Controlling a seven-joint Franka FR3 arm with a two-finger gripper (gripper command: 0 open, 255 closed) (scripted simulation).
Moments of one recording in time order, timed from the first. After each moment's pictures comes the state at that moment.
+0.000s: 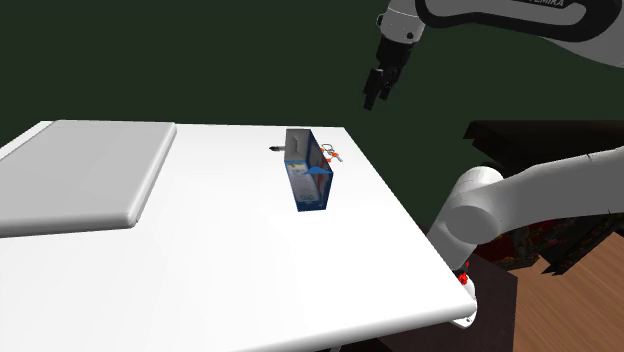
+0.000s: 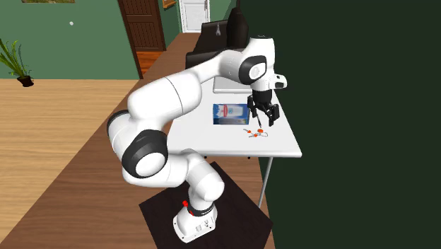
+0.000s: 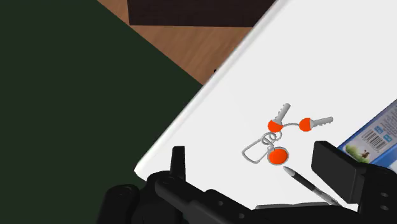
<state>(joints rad) 0.02 -0.81 -0.01 -2.32 -0.11 1.62 -0.01</state>
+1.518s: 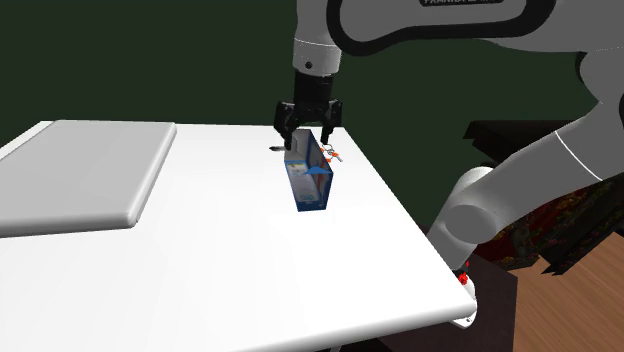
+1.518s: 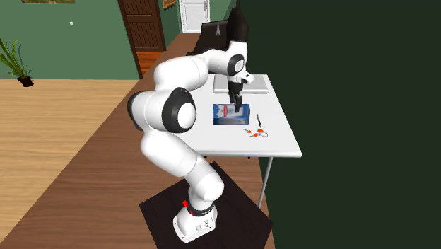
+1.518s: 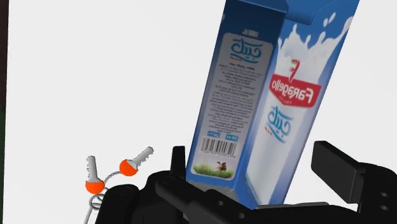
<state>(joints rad) 0.00 -0.48 0.42 -2.19 0.20 1.73 0.76</state>
